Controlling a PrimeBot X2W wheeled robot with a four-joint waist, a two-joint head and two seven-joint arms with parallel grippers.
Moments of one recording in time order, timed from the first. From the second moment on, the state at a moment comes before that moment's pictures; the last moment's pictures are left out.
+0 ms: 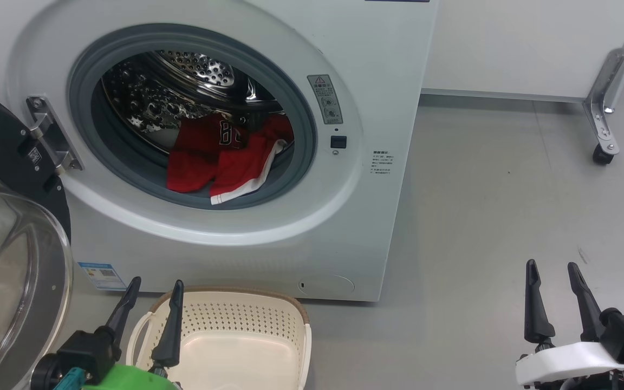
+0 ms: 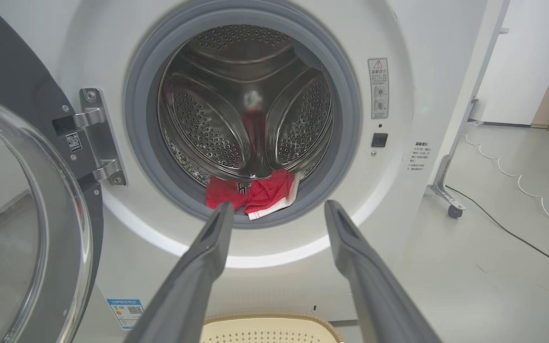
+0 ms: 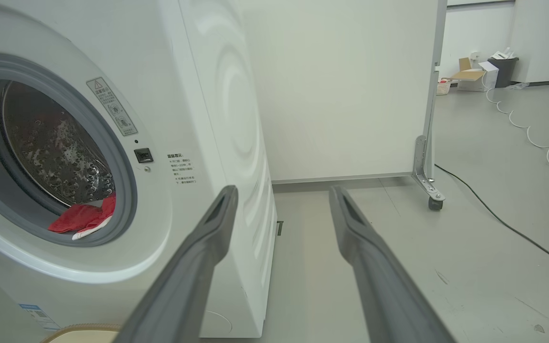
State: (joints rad) left arm 0.04 0.14 -0.22 0.14 -0.41 -0.12 -0.25; right arm 0.13 -0.04 0.00 0.10 0.31 0.11 -0.26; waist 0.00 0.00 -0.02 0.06
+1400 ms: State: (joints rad) left arm -0.18 0.27 -0.12 0.14 -0.40 -0.10 -0.13; right arm 0.06 -0.04 0.15 0.04 0.24 0.11 -0.26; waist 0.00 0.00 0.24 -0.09
